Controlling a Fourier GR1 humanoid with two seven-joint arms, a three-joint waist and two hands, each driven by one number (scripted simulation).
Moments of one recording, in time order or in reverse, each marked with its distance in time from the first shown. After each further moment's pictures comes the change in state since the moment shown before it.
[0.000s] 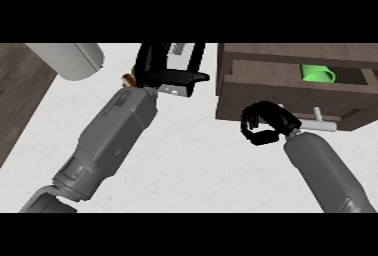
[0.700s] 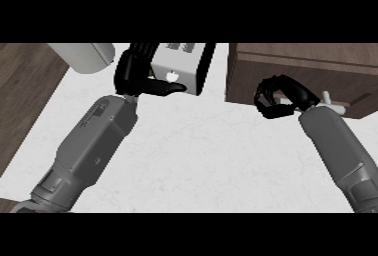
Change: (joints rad) left arm 0.129 0.088 -0.015 -0.120 0.009 -0.099 0.041; right arm -0.207 -0.039 -0.193 0.291 -0.109 0.002 -0.138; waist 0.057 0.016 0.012
